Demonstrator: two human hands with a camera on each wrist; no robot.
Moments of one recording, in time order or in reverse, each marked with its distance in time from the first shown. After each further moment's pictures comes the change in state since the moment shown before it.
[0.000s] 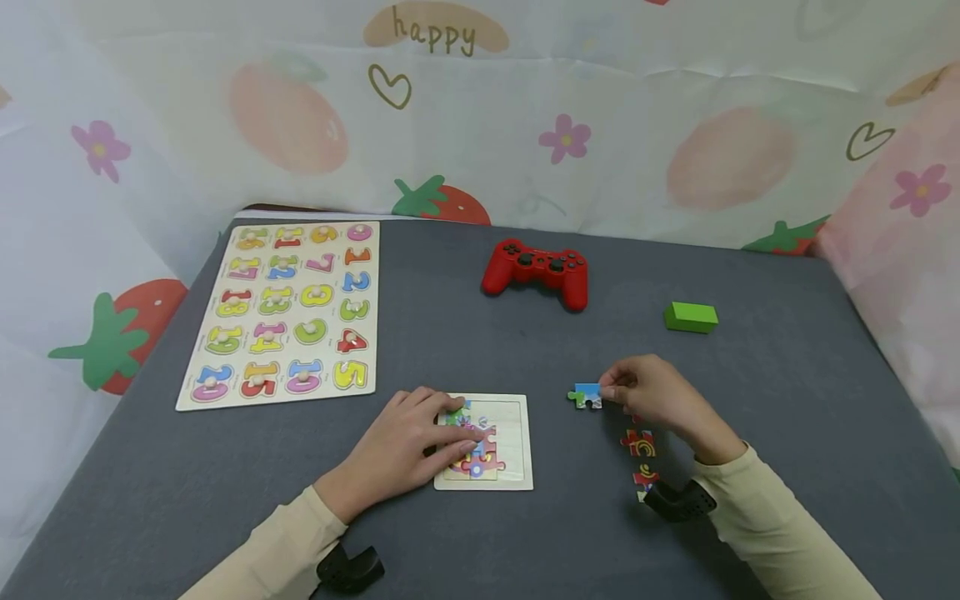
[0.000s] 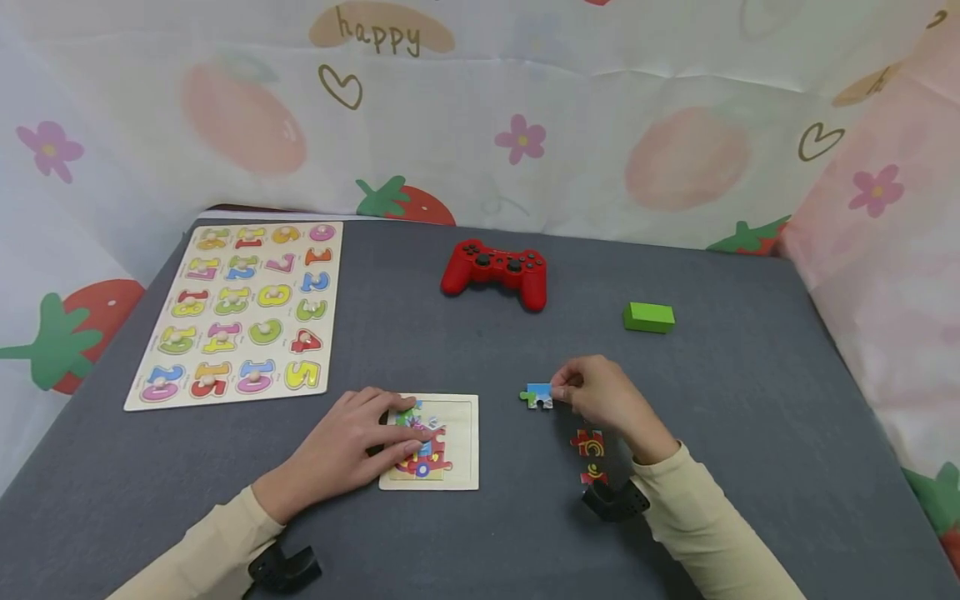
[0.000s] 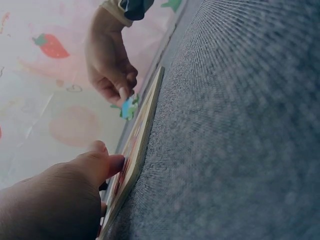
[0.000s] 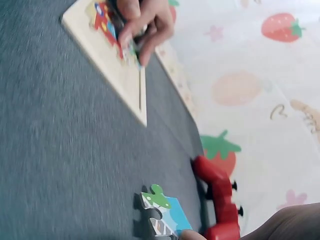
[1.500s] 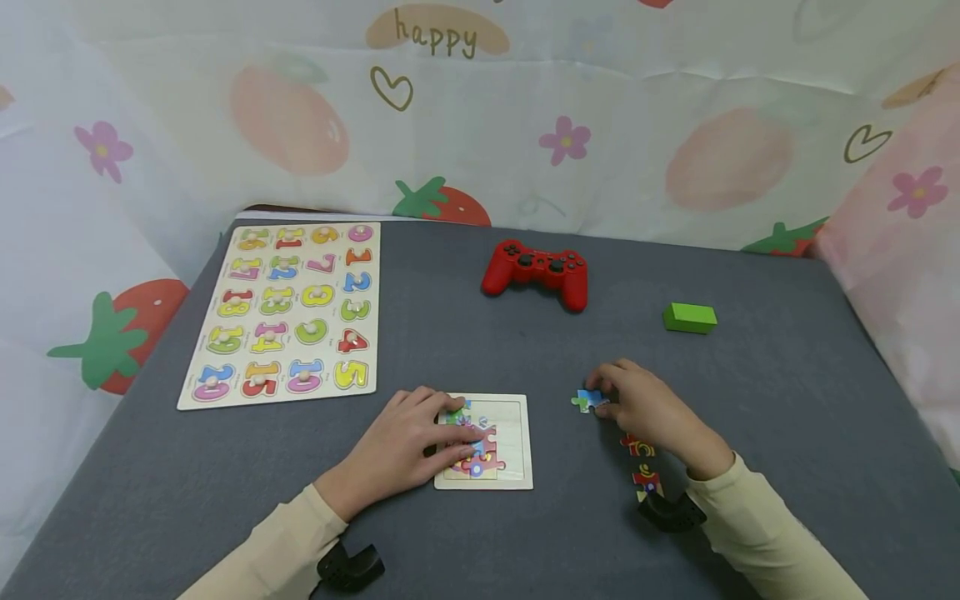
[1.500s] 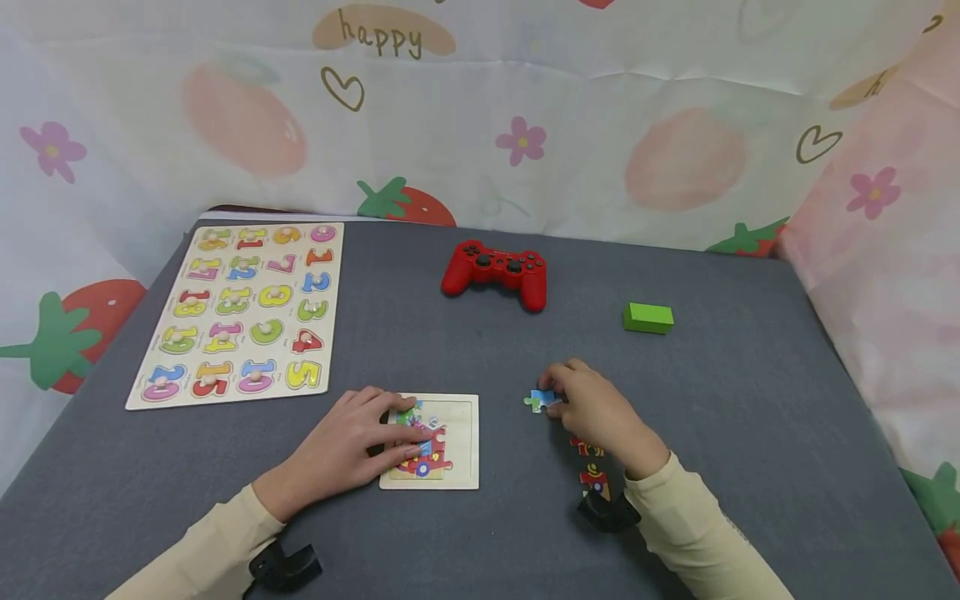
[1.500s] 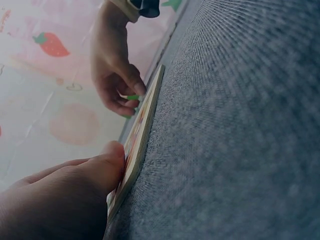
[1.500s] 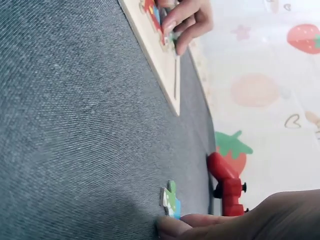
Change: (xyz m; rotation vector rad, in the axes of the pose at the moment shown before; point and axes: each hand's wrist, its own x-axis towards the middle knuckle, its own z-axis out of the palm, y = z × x) left_hand 0.000 -0.001 -0.002 -0.012 -0.023 0.006; right_hand -0.004 0.000 0.016 -0.294 0.056 -0.196
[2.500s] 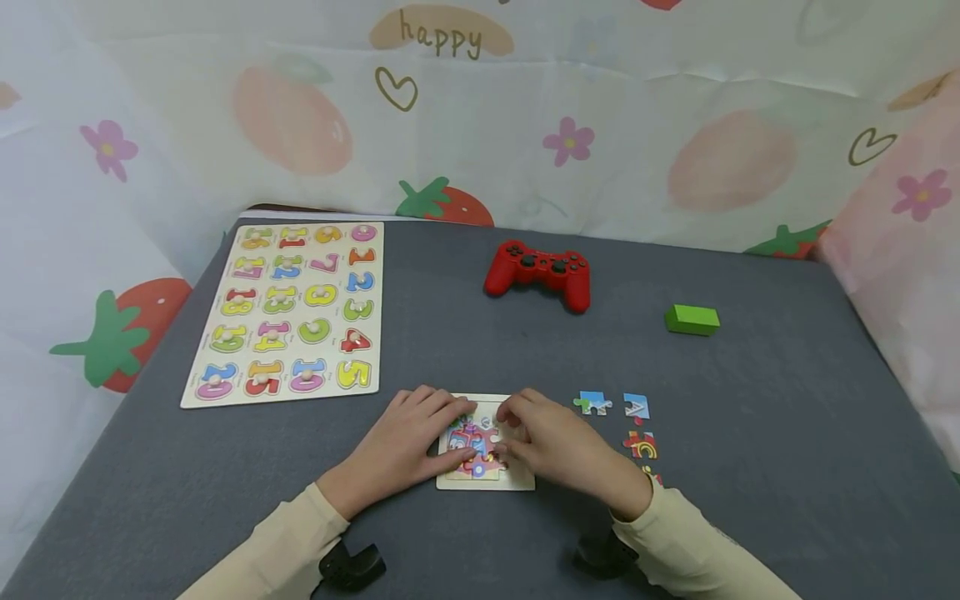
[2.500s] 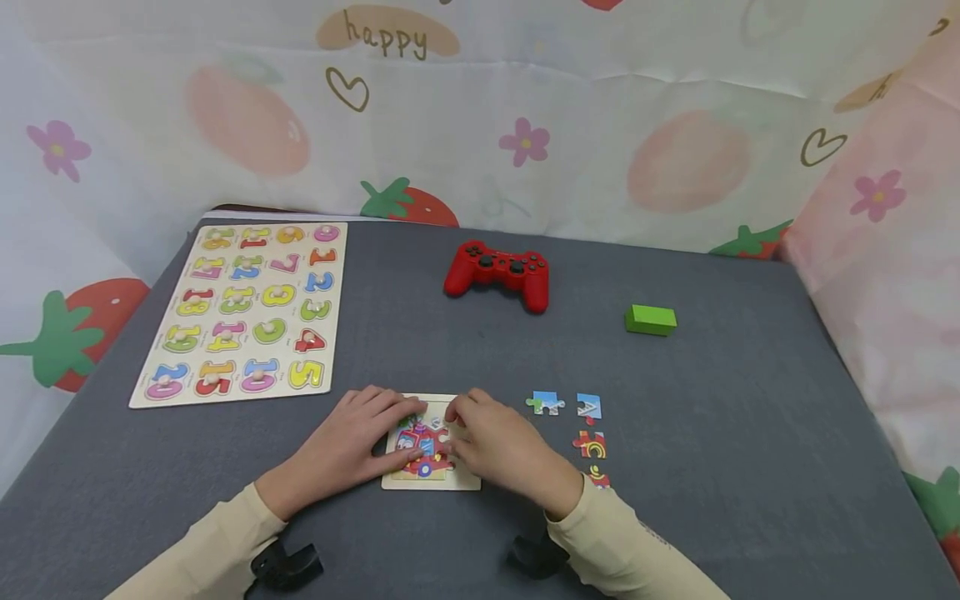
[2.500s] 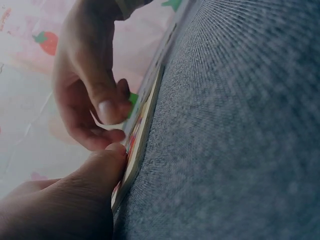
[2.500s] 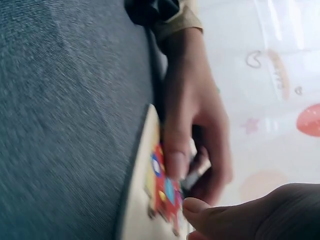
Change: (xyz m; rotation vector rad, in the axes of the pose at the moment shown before) left_hand 0.002 0.000 0.001 0.107 -0.020 -0.035; right_hand 0.008 -0.086 0.050 0.054 0.003 -0.207
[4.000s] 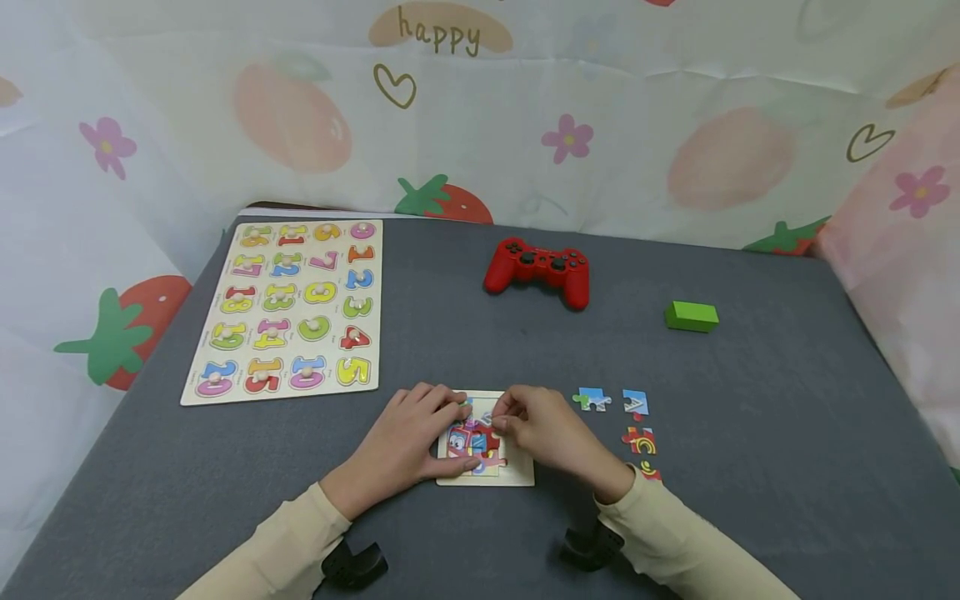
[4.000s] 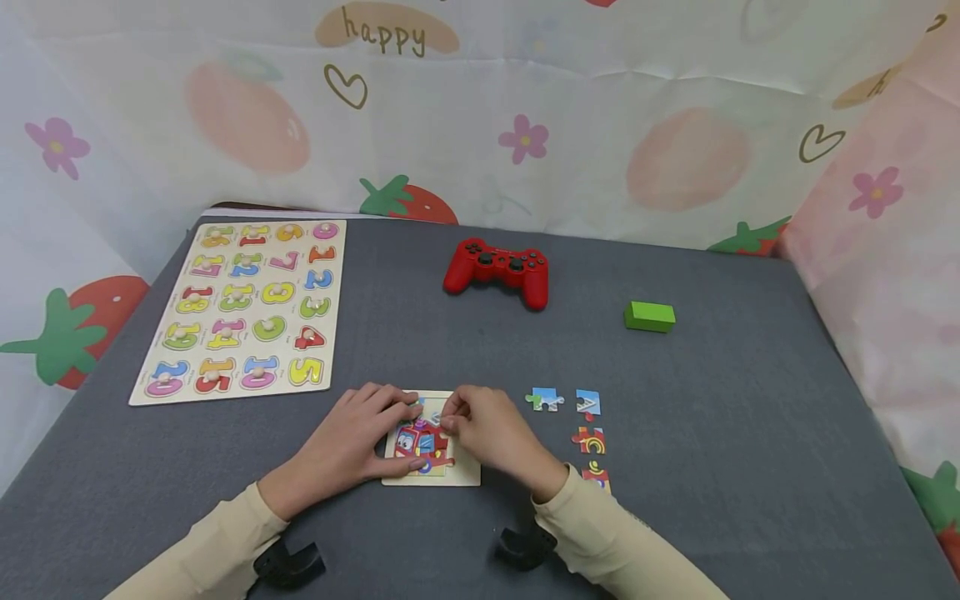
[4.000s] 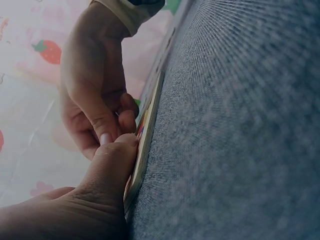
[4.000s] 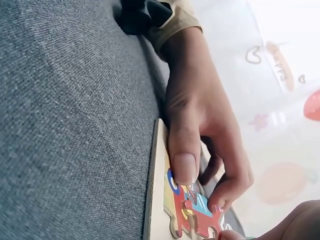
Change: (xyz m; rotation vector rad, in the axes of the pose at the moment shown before) left_hand -0.001 0.006 0.002 0.032 -0.016 -0.059; right_hand 0.012 0.004 0.010 0.295 0.057 0.138
